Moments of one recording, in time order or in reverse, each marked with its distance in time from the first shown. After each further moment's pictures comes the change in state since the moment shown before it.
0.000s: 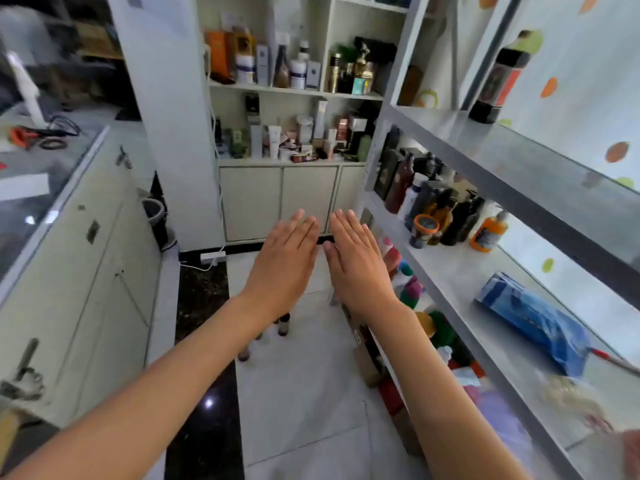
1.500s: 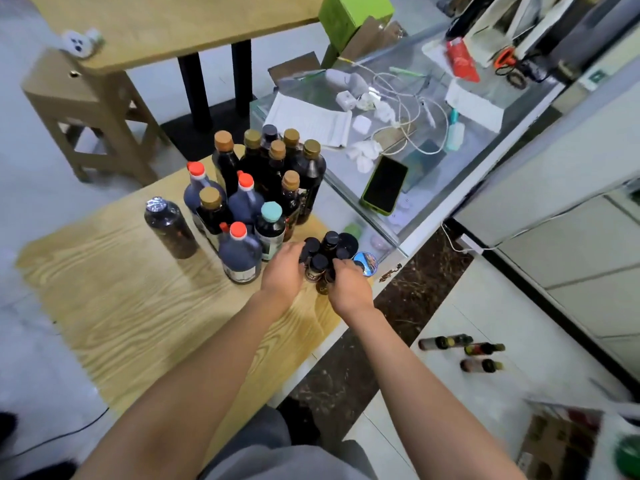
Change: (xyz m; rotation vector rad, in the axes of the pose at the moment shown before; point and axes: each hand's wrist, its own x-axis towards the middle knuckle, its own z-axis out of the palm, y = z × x) left_hand -0.566 -0.423 -0.010 -0.324 0.154 -1.448; right_hand -0.089 -0.544 0.447 -0.063 -0.864 -0.572
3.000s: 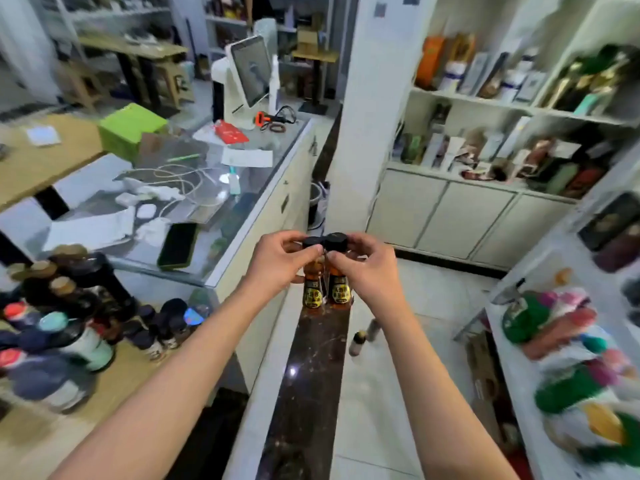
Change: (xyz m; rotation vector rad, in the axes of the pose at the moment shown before) left_hand -0.140 0.384 0.044 -0.642 -0.356 0.286; right_hand -0.261 0.248 -0.201 1.033 0.835 0.059
